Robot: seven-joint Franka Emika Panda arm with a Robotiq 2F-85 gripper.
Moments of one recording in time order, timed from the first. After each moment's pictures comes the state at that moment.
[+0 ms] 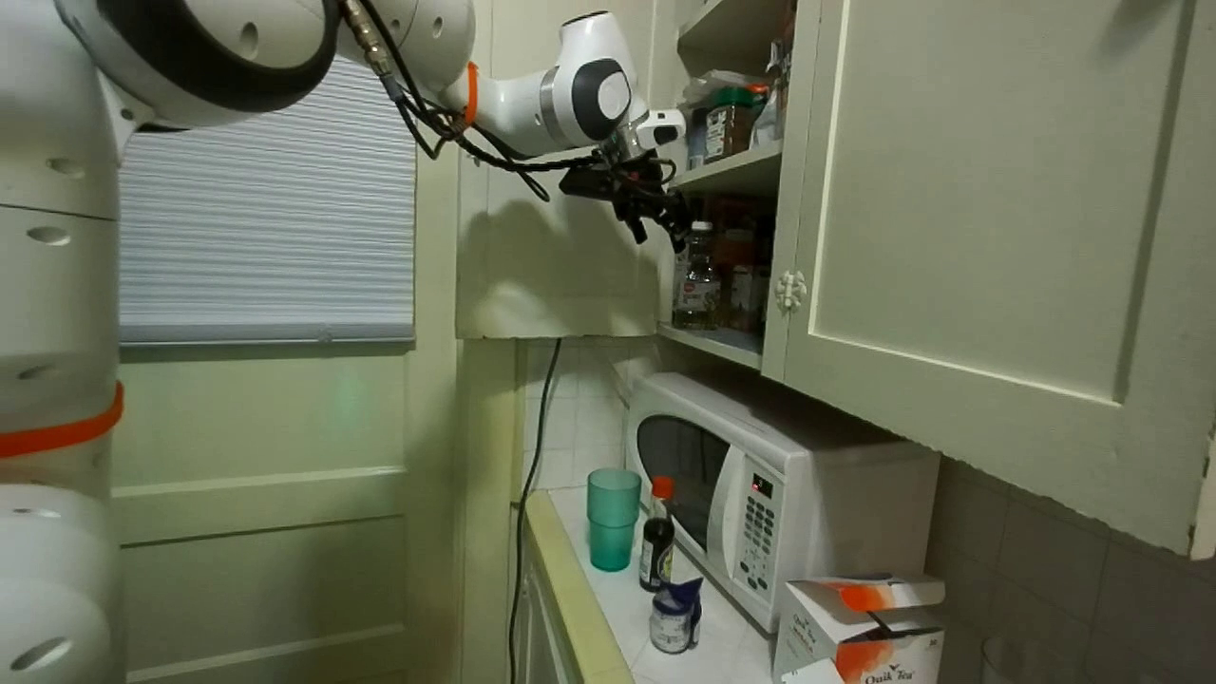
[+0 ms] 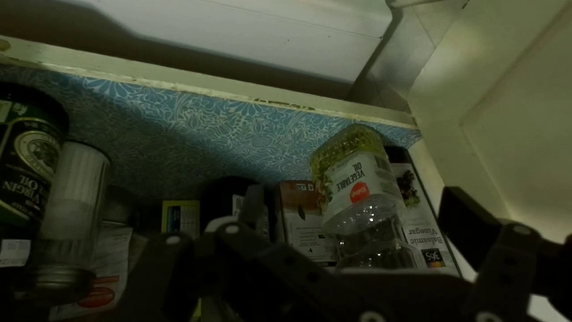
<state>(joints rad) 0.04 0.03 0.16 -1.56 -0.09 2.29 0.36</state>
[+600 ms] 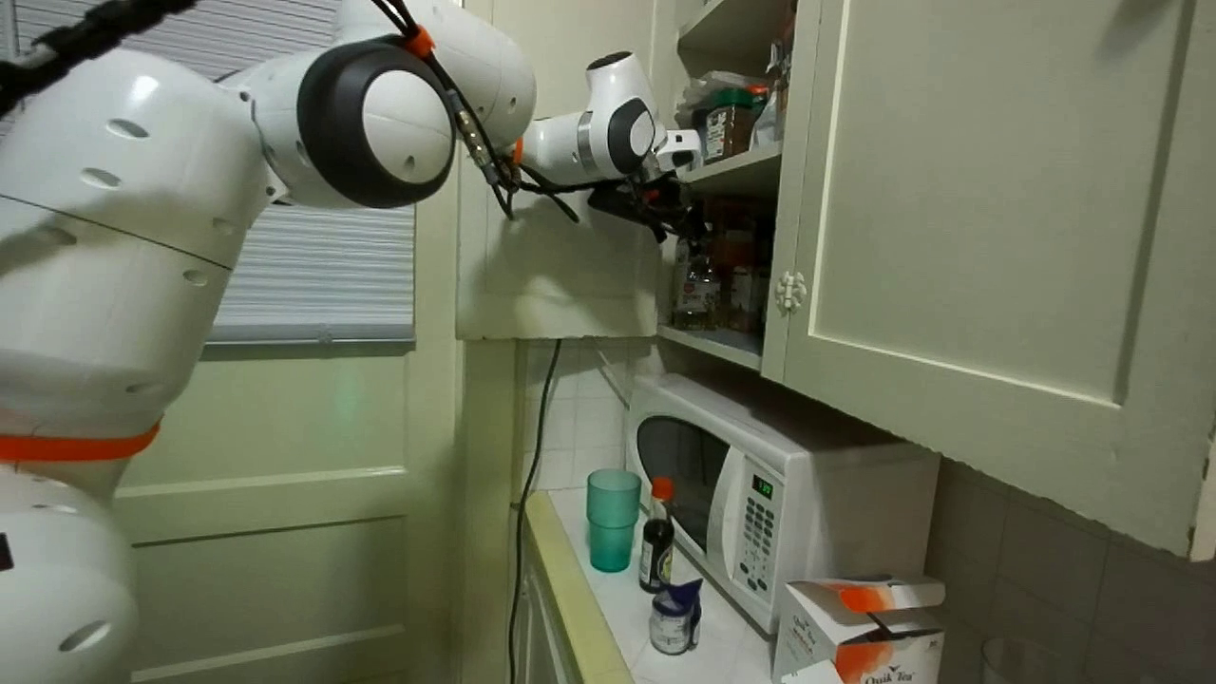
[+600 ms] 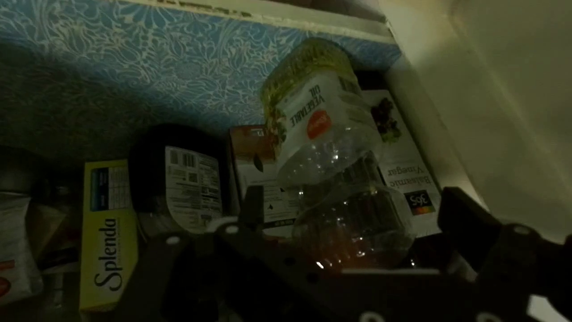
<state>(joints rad) 0.14 0.32 0.09 -1.22 -0.13 2.36 0.44</state>
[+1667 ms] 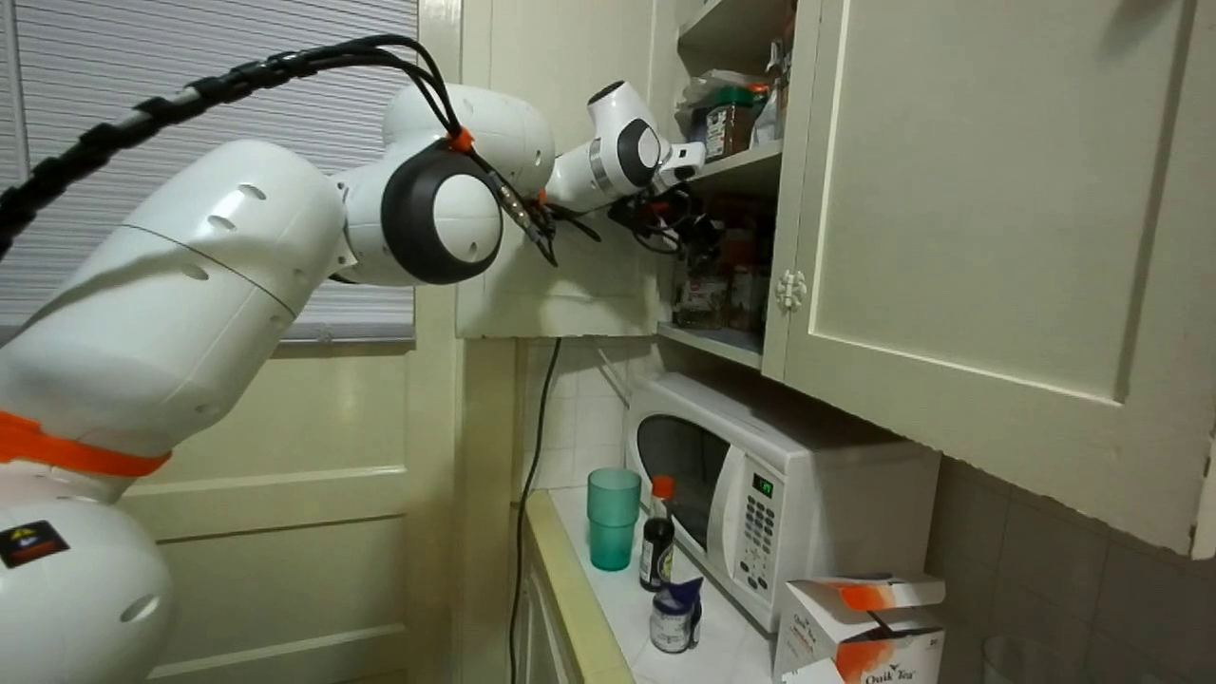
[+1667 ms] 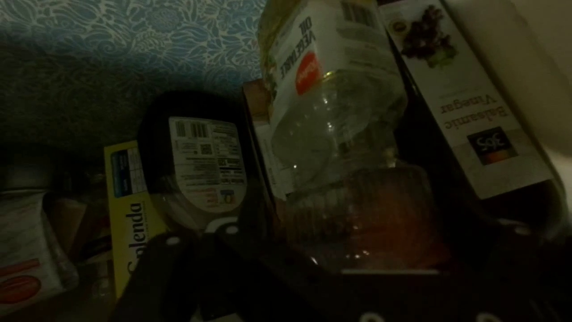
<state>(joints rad) 0.30 0.60 -0.12 -0.82 -0.25 2.28 0.76</state>
